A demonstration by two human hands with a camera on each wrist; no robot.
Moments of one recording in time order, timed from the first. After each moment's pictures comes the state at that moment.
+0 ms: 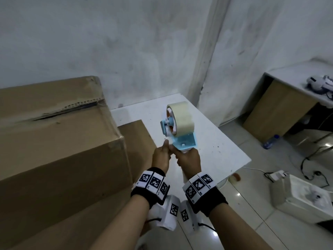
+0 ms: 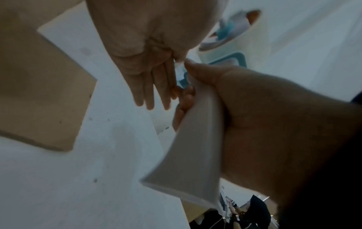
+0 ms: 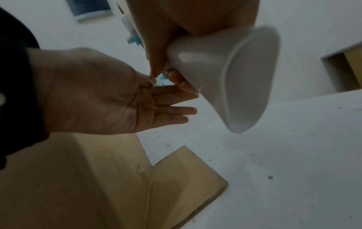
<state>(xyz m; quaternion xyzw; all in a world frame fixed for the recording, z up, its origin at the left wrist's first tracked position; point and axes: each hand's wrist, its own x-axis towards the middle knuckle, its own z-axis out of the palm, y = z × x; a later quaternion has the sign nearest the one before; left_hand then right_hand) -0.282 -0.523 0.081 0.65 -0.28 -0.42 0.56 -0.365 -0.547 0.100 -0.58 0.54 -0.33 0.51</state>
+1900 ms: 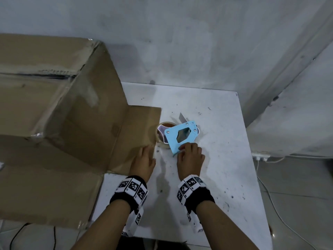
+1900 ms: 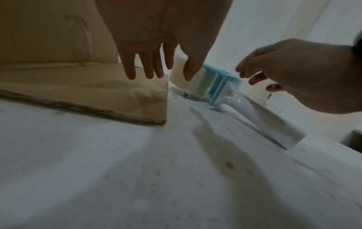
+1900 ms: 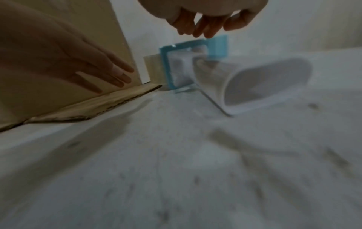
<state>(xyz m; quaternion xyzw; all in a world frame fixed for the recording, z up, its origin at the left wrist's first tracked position) -0.281 -0.615 -0.010 0.92 -0.18 -0.18 0.30 -0.348 -0.744 -0.007 -0.90 0.33 -0.16 0.24</state>
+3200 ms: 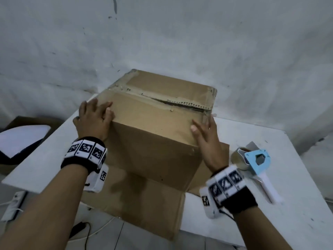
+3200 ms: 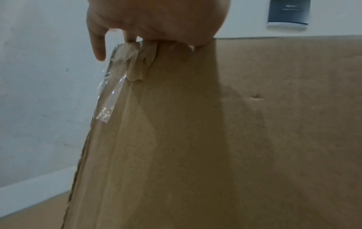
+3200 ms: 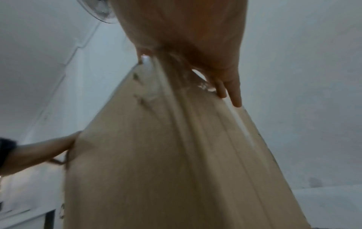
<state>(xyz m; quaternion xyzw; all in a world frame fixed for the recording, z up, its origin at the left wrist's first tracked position) -0.080 -0.219 0.166 0.95 -0.08 0.15 0.26 -0.245 -0.460 0.181 -0.83 0.15 -0.18 0.51</state>
